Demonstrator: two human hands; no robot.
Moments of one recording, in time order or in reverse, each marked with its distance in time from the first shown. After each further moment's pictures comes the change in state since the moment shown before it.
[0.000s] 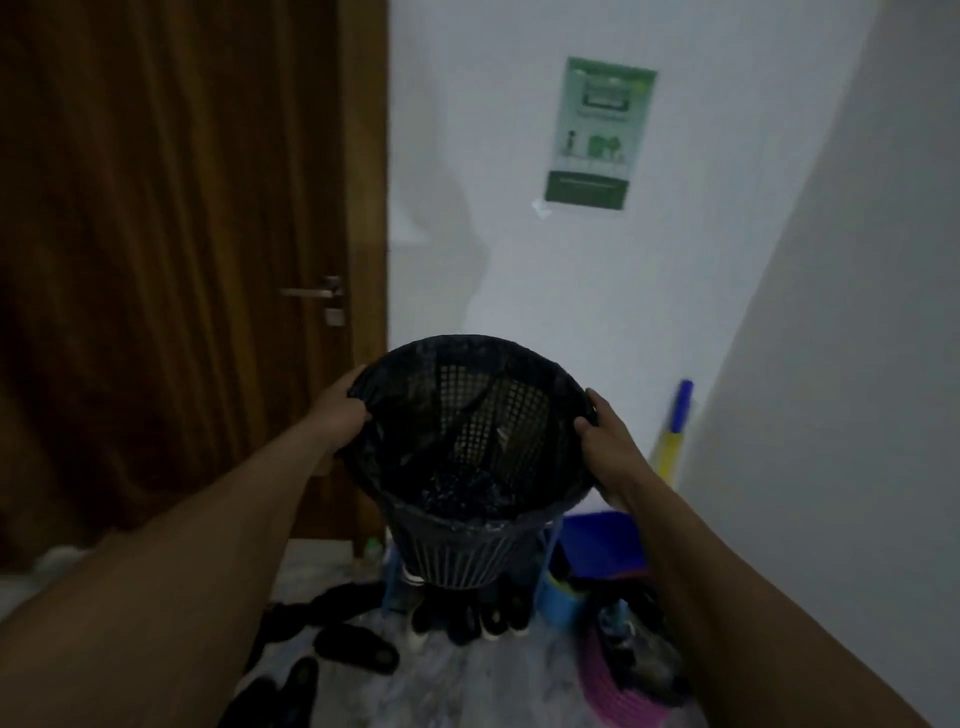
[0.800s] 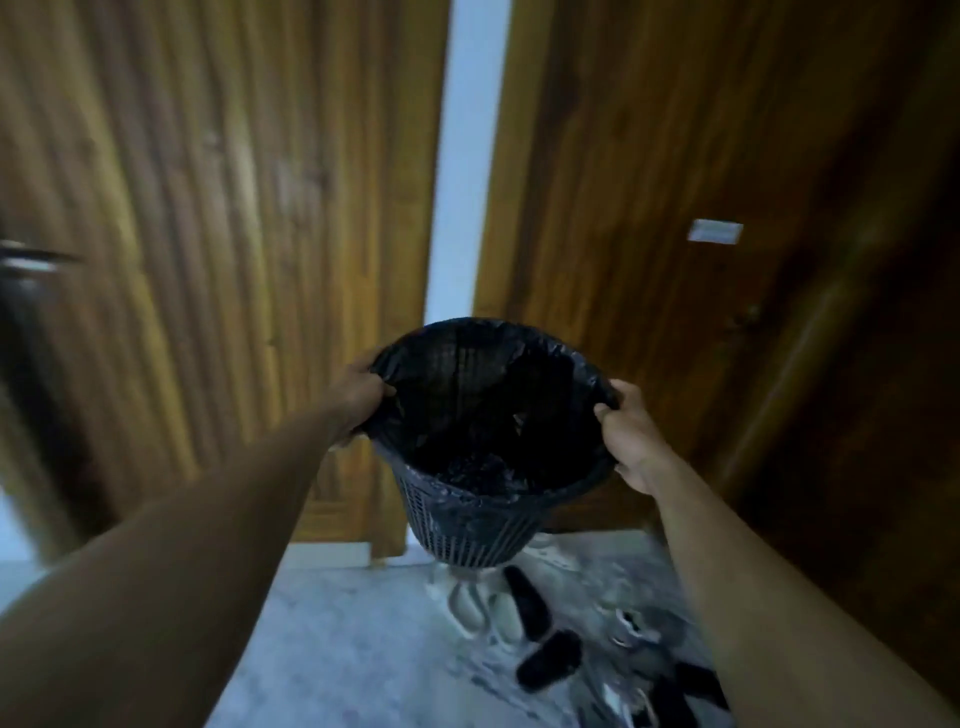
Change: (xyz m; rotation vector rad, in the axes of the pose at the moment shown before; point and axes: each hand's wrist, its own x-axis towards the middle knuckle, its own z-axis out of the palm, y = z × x) left_hand -0.600 -0.194 -0.503 -0.293 1.410 -0.252; right_hand -0.462 -0.261 0.593 -0.036 -1.394 -0.335
